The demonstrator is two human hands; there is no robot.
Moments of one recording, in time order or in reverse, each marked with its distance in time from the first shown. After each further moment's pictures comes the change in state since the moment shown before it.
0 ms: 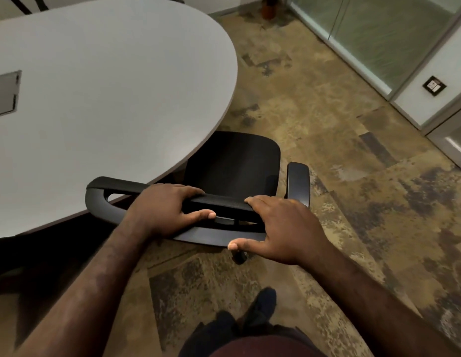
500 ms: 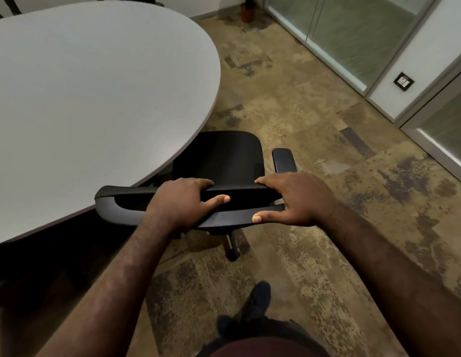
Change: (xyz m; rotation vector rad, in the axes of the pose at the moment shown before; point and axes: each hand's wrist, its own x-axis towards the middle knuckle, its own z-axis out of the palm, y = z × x) left_hand 0.007 0.050 0.008 -0.024 -0.024 -0.084; right_hand -0.008 0.048 -0.021 0.000 -0.033 -0.039
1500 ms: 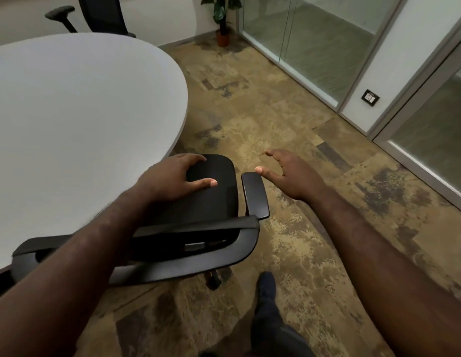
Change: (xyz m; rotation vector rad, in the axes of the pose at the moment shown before) left_hand 0.136 0.061 -0.036 -0.158 -0.015 0.114; right_hand 0.039 0.166 -0.017 0.259 0.236 0.302
